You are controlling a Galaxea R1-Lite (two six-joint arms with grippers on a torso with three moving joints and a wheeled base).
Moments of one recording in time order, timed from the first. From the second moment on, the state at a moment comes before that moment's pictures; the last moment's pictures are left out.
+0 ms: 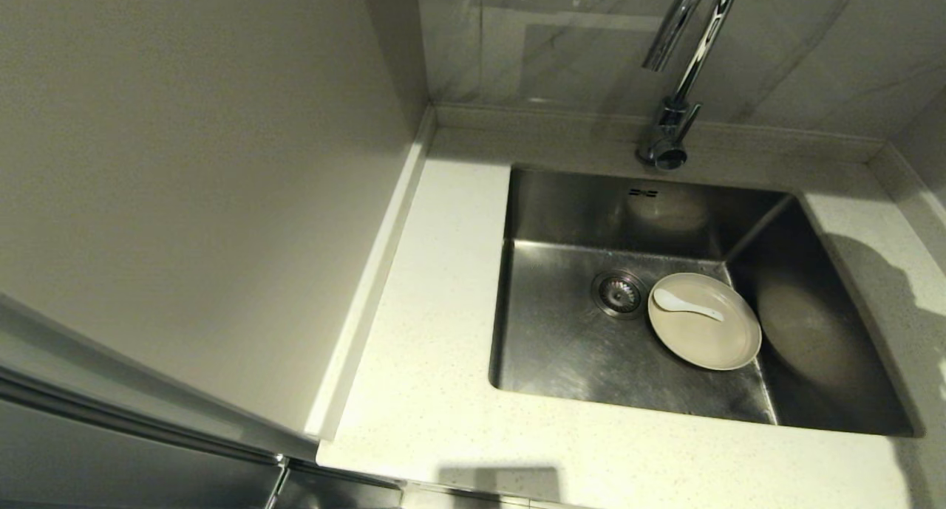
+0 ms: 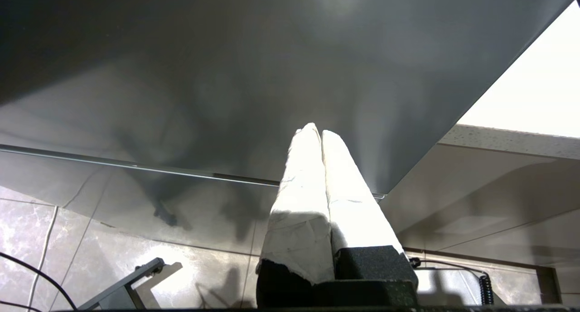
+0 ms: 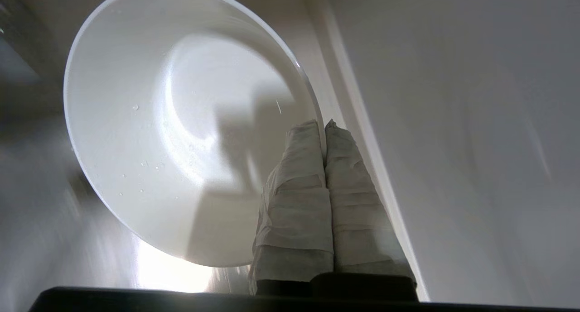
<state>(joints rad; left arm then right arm) 0.00 0.00 0.00 0.00 0.02 -0.02 -0.49 1.27 -1.50 0.51 -0.06 0.02</state>
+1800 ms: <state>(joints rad) 0.00 0.00 0.00 0.00 0.02 -0.02 -0.57 1.59 -1.19 0.19 -0.18 -0.08</state>
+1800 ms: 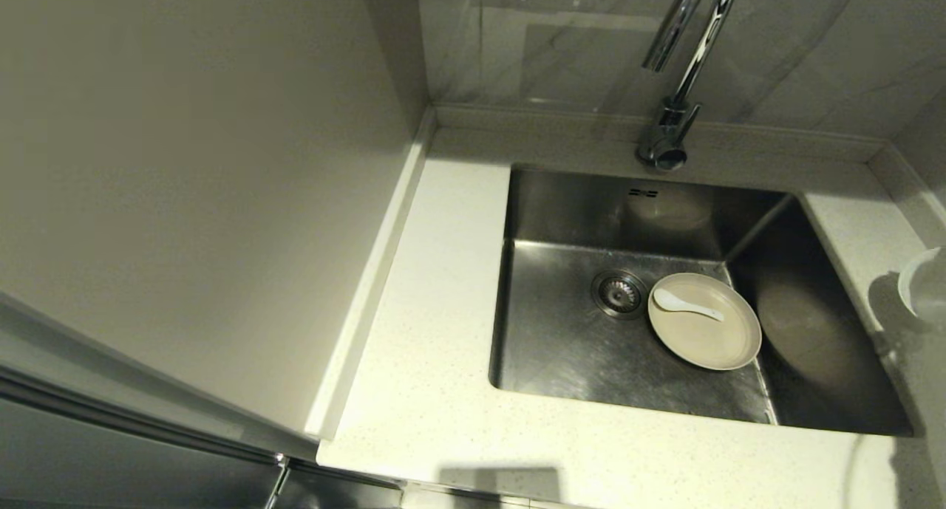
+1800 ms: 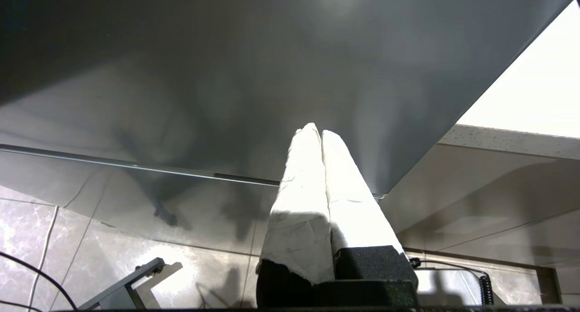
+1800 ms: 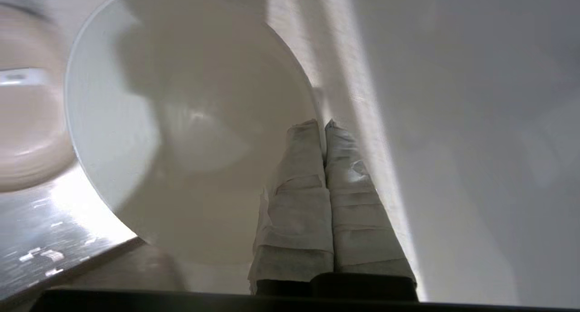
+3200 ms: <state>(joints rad) 0.00 0.00 0.00 0.00 0.02 -0.02 -0.52 1.63 -1.20 0.18 -0.20 -0.08</state>
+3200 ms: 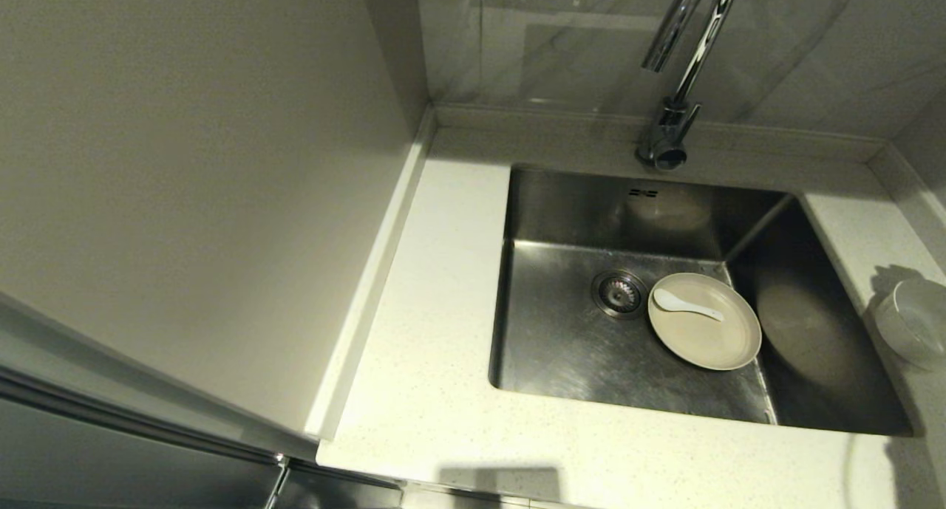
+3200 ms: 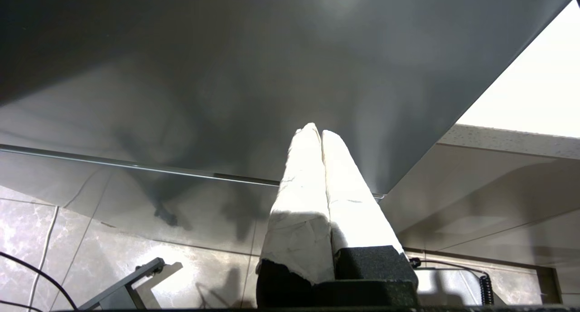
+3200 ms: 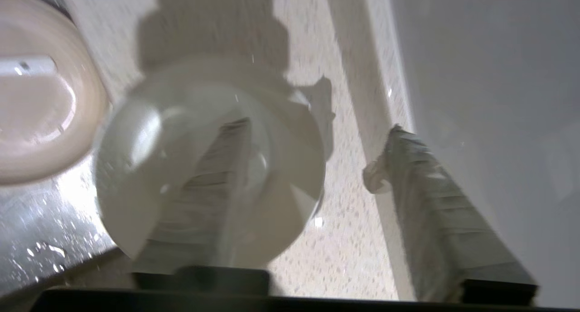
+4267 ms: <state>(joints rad) 0.00 0.00 0.00 0.00 0.02 -0.02 0.14 1.65 -1.32 0.18 -0.44 -0.21</state>
